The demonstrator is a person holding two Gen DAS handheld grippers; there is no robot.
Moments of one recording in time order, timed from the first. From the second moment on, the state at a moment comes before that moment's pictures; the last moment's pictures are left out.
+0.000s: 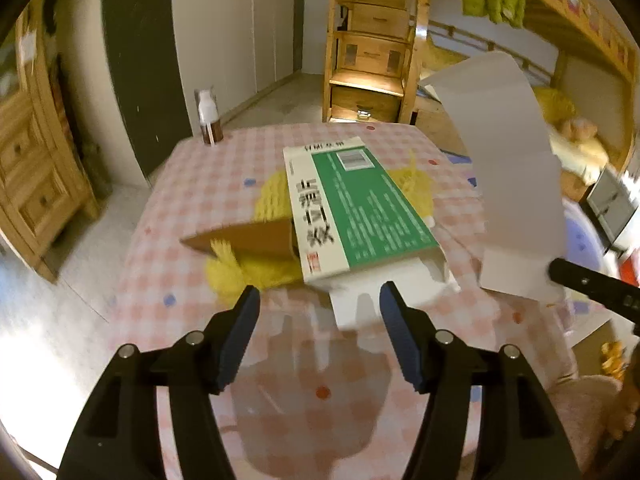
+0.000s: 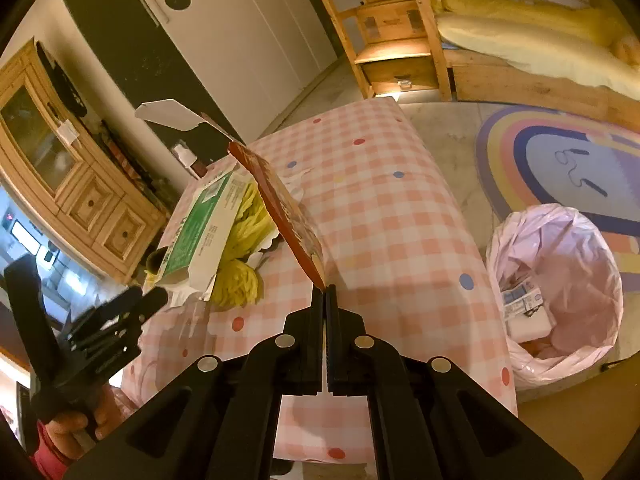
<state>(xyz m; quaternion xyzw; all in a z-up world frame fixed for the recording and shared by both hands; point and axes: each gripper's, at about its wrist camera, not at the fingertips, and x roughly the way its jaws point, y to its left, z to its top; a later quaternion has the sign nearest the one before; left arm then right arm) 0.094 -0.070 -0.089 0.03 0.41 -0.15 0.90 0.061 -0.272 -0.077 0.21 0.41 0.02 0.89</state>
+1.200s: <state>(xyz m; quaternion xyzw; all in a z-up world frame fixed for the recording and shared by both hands) 0.125 -0.092 -0.098 0.10 0.39 -0.14 0.90 0.064 -0.270 -0.078 0.20 0.42 0.03 0.89</state>
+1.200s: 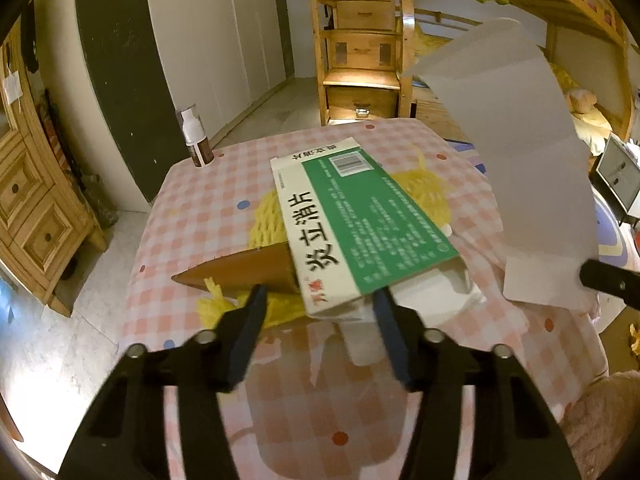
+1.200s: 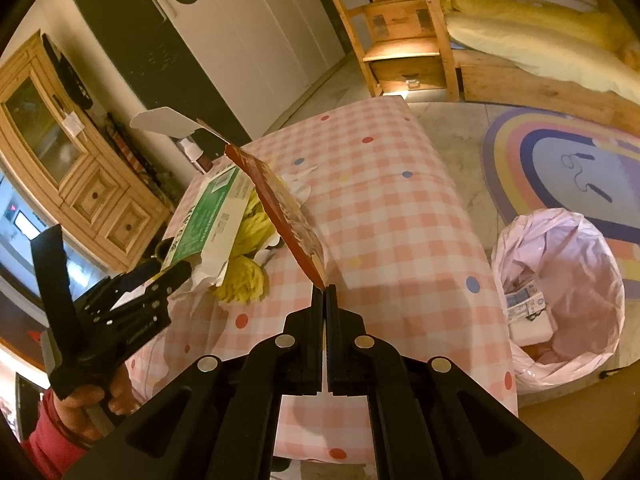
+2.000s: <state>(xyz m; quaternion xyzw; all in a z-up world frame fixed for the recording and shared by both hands) 0.084 -0.082 -0.029 0.04 0.30 -0.18 0.94 0.027 -0.296 -0.039 0.22 0.36 -0.01 0.91</state>
